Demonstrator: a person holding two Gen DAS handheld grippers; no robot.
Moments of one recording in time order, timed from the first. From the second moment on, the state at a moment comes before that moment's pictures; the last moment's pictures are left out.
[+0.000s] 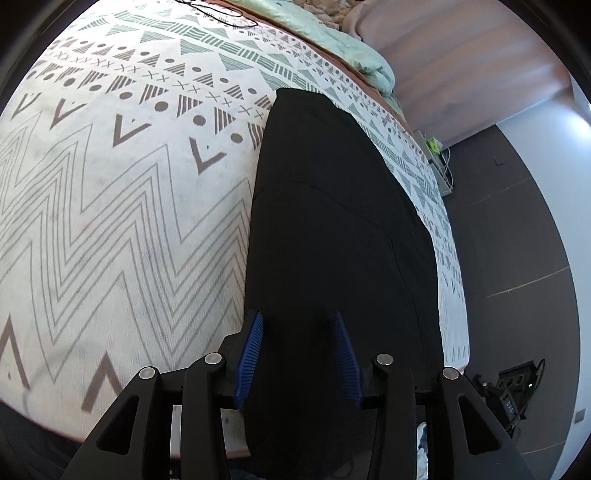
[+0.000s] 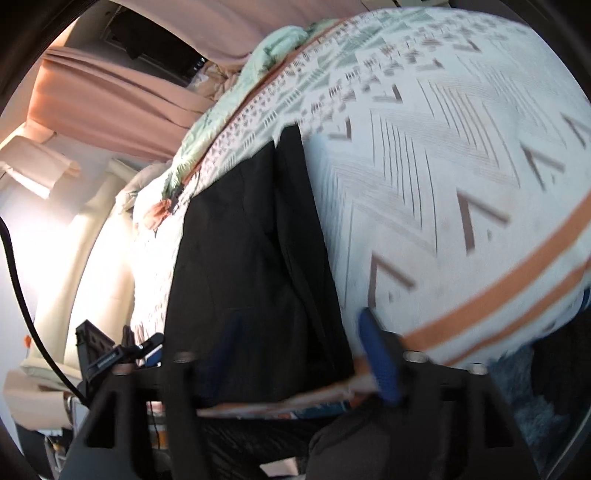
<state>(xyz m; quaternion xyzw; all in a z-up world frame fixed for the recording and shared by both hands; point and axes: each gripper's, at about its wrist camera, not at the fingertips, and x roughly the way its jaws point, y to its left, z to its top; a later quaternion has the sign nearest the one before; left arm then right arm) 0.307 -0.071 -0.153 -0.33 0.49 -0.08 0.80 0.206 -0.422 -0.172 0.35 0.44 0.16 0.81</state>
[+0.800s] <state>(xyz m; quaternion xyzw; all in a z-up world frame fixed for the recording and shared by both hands) 0.405 -0.053 -0.171 -0.32 0.50 -0.06 0.80 0.382 -0.389 -0.215 0.31 0.53 0.28 0.74</state>
